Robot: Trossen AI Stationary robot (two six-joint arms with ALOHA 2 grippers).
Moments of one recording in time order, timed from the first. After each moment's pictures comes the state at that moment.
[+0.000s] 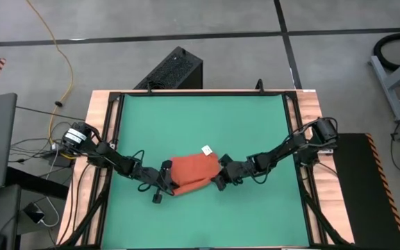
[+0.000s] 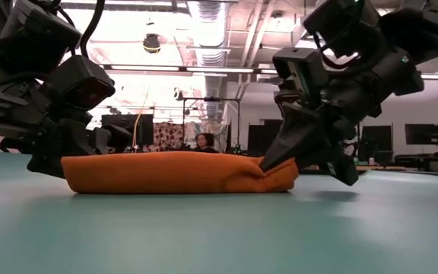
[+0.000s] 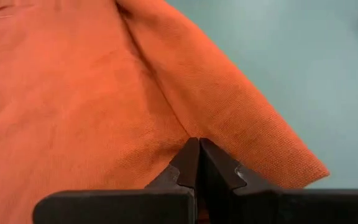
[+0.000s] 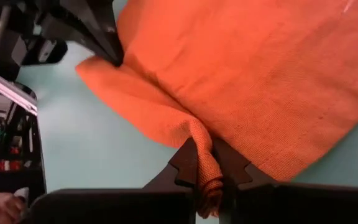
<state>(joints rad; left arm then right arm) -0.37 1.73 0.33 0.80 -0.09 -0.14 0.26 1.73 0.67 0.45 0.12 1.13</state>
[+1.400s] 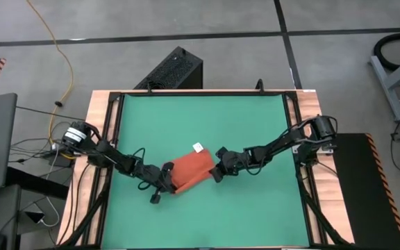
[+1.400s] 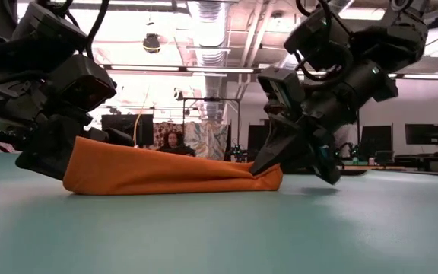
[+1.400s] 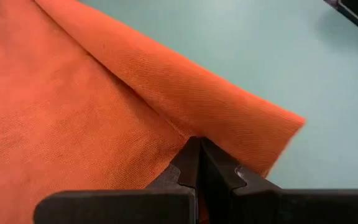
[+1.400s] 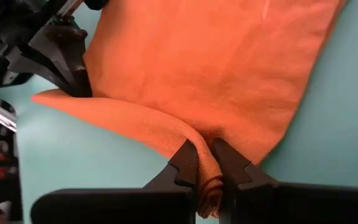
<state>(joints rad) -0.34 1.73 0.33 0.76 0.06 -0.15 0.14 1.74 0.69 0.40 0.07 1.02</state>
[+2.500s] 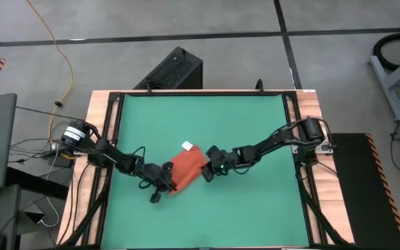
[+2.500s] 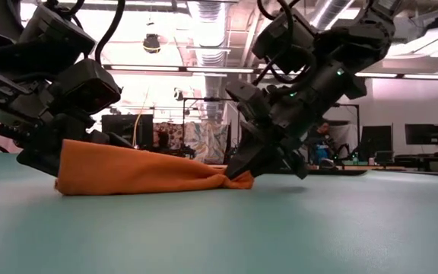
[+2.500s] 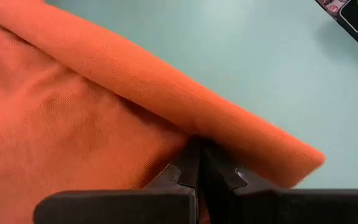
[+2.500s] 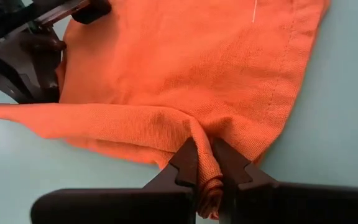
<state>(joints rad) -0.30 1.73 0.33 0.72 0.10 -0.23 0.12 1.88 0.88 0.24 0.13 0.87</state>
